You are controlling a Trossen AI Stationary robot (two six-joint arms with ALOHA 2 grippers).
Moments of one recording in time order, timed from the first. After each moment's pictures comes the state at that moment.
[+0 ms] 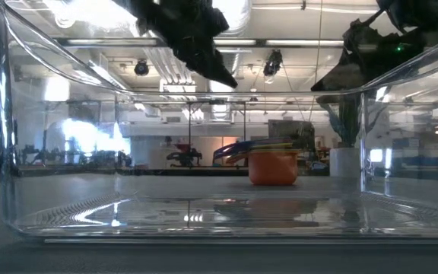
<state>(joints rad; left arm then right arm) 0.26 1.66 1.31 -0.36 0.20 0.45 0.01 0.84 0.32 0.17 0.39 0.30</state>
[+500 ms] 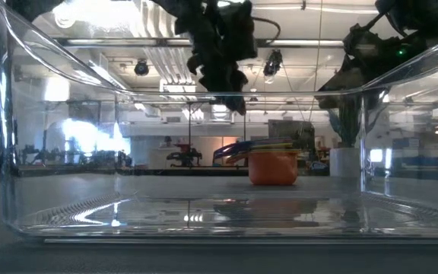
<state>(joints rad) 0.25 2.02 1.81 -0.91 0.18 0.58 0.01 0.84 0.32 0.12 0.39 0.30</state>
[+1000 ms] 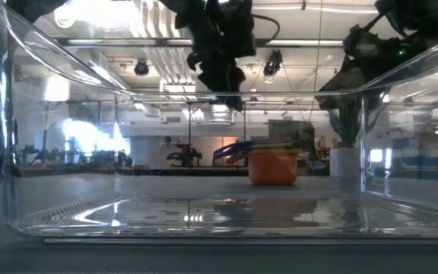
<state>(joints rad) 0.26 2.04 1.88 -0.99 0.14 0.58 0.01 0.84 0.32 0.11 0.39 0.31</state>
